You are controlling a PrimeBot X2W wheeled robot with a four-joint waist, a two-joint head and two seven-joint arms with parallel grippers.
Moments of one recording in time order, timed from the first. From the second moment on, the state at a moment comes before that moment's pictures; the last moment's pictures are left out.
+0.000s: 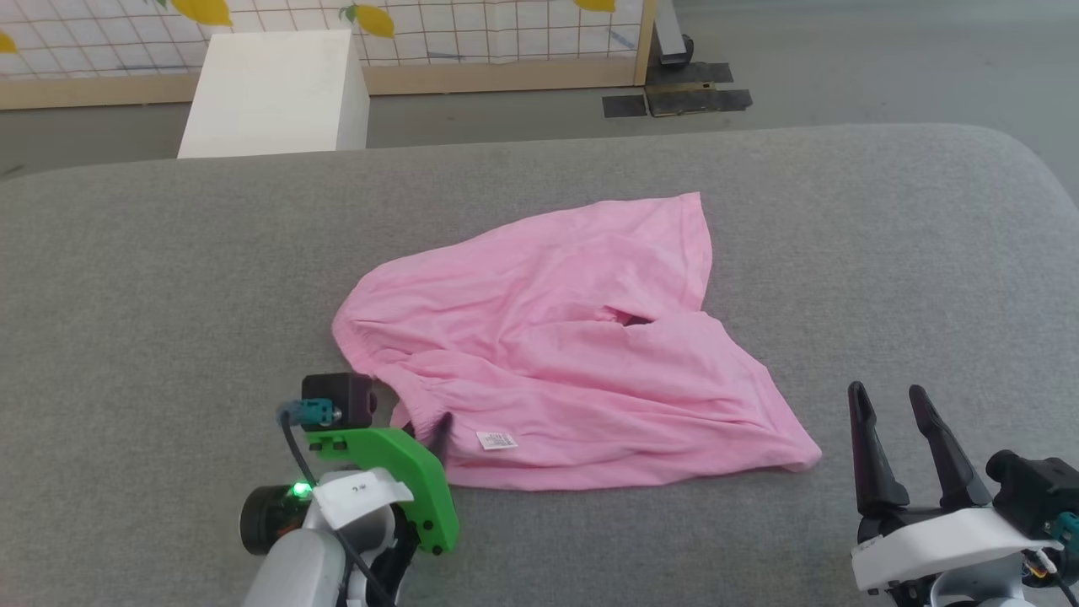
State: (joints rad) left arm -0.13 0.09 -0.22 0.07 -0.42 0.06 0.43; right arm 0.07 -0.05 -0.06 0.02 0.30 0.13 -0.13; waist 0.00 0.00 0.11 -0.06
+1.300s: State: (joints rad) left arm -0.10 0.10 -0.26 0.02 -0.43 0.06 0.37; right arm -0.10 -0.05 -0.05 0.11 0.17 0.13 0.67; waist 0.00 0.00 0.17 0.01
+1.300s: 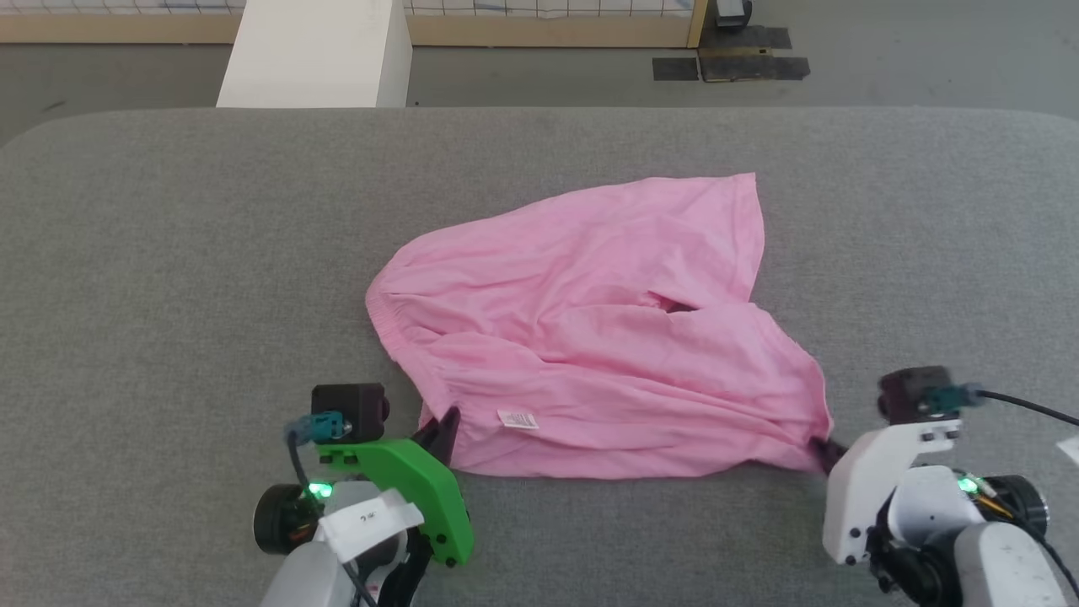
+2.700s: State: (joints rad) left arm -1.32 0.20 -0.02 0.45 -0.58 -0.07 -0.08; right arm -1.38 -0.05 0.04 0.41 -0.12 0.13 0.14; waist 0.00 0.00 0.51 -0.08
